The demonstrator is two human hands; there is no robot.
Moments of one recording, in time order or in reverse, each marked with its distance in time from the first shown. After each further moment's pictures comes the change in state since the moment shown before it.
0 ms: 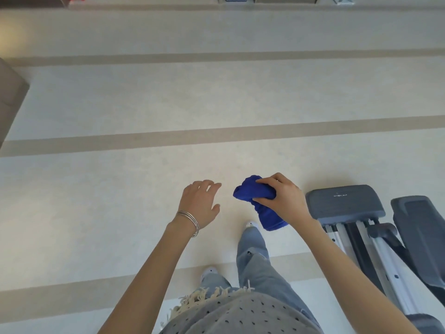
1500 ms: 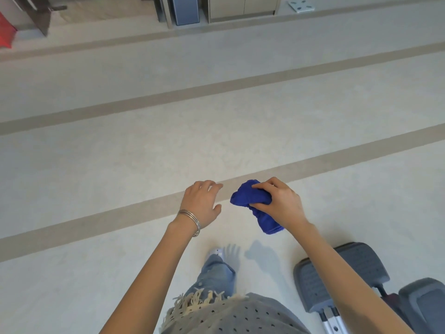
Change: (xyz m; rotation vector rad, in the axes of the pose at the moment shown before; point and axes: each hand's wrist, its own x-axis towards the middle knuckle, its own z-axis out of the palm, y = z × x) left_hand 0.574 0.106 -0.135 0.039 -0.064 0.157; right_hand 0.466 0.234 -0.169 0.053 0.025 0.168
